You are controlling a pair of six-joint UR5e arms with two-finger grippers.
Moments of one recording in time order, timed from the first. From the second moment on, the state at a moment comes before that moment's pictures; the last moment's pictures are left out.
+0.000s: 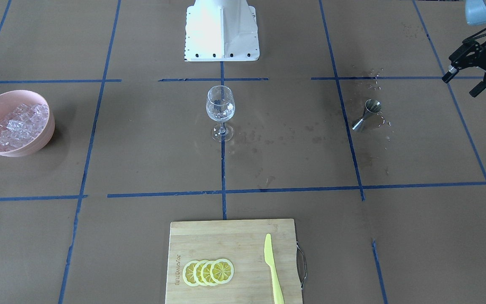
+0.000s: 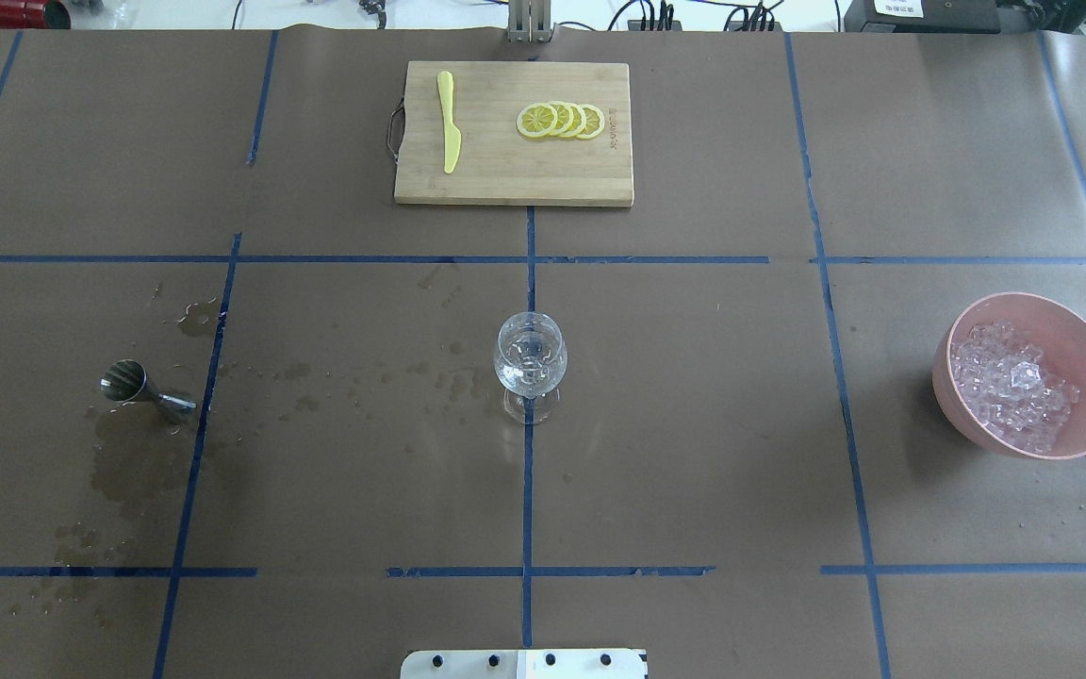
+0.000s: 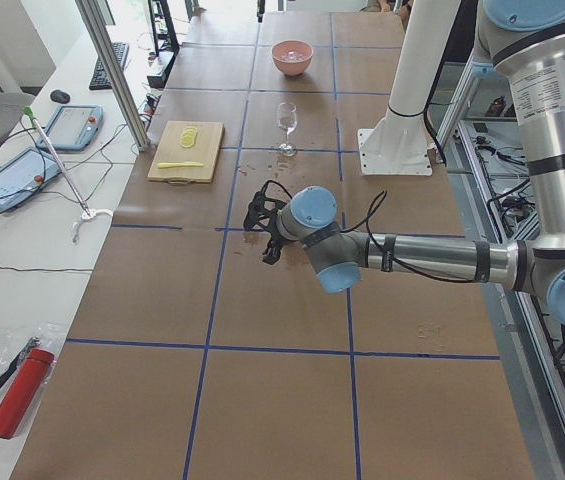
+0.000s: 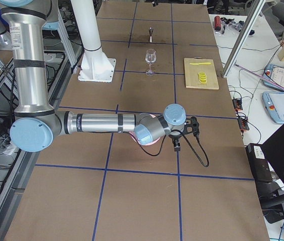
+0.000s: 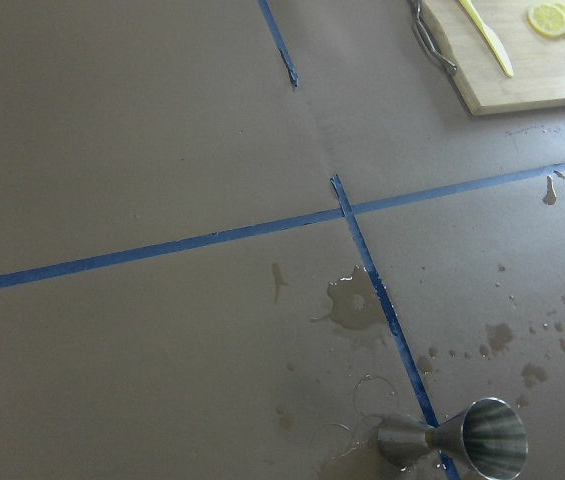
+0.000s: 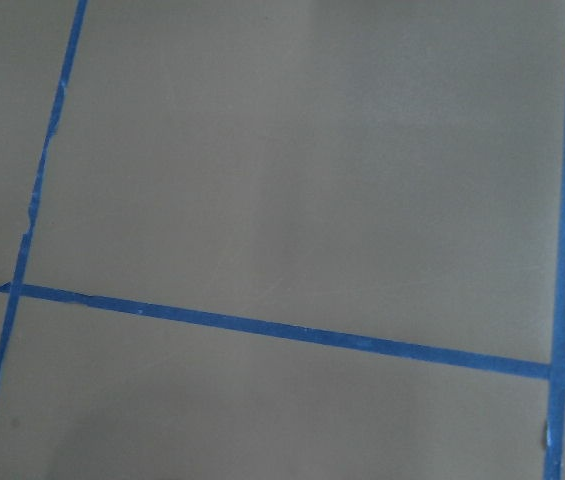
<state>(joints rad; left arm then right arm) -1.25 -1.28 -1.88 -2.58 -2.38 -0.75 1.39 -1.55 1.57 -1.08 2.47 0.41</state>
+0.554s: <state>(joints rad) -1.26 -1.28 -1.85 -2.57 -2.26 -0.74 1.23 -1.75 1.82 -1.08 2.41 0.72</state>
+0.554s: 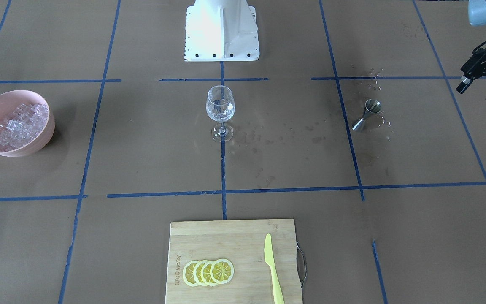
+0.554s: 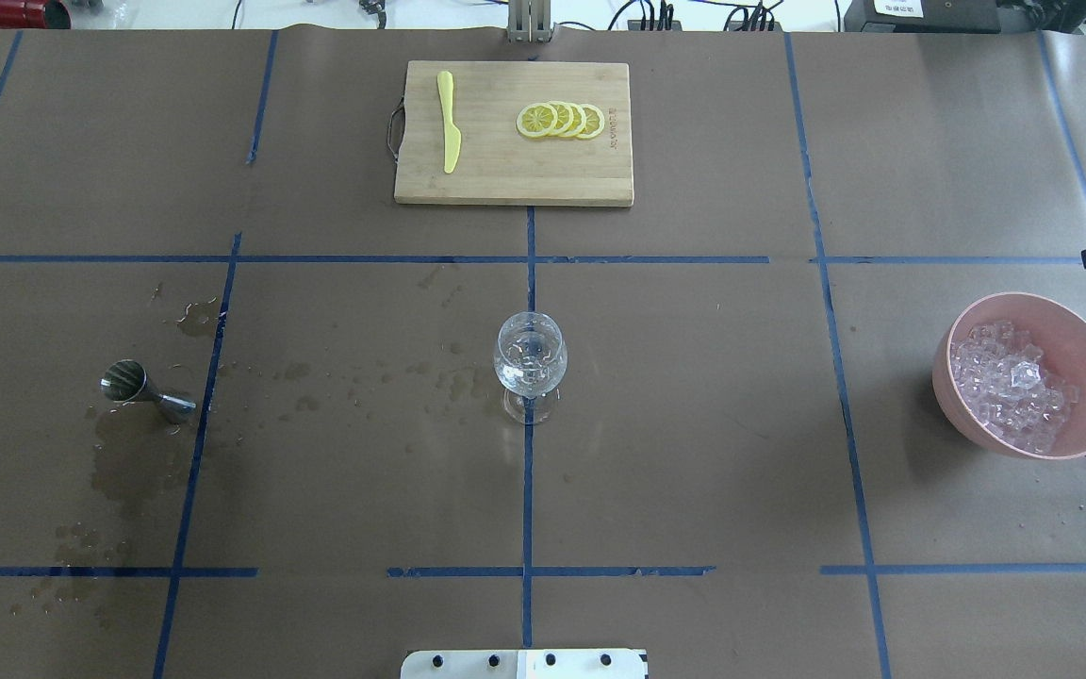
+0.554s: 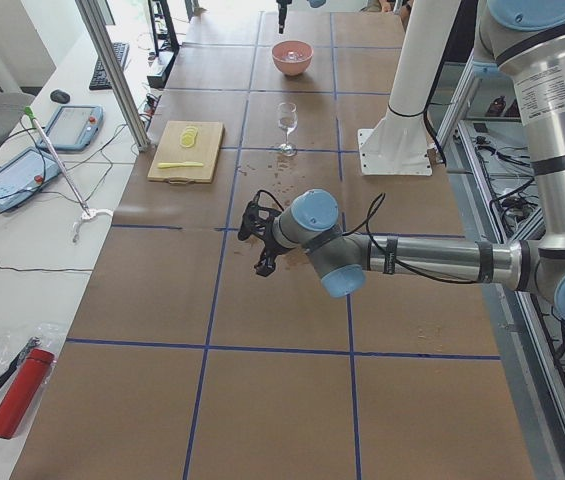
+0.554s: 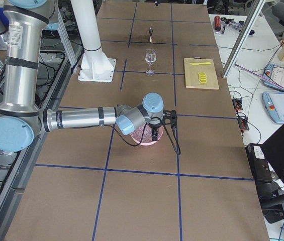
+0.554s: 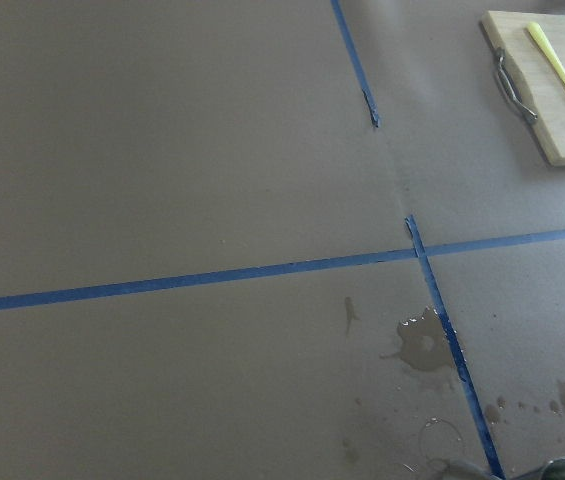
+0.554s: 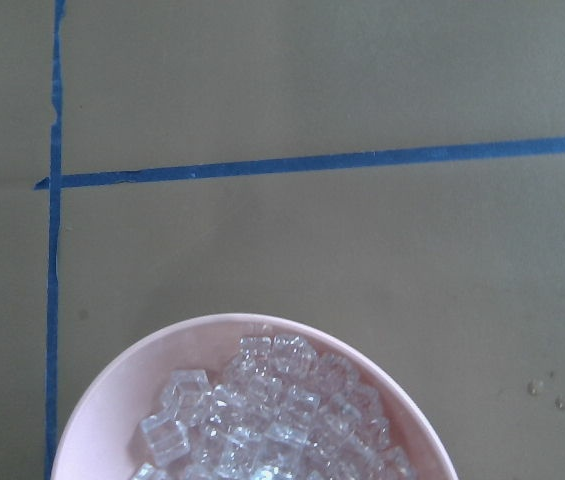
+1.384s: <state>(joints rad) -1.26 -1.28 -1.86 -2.57 -2.25 -0.75 1.05 -1.78 1.85 -1.07 2.33 0.97</state>
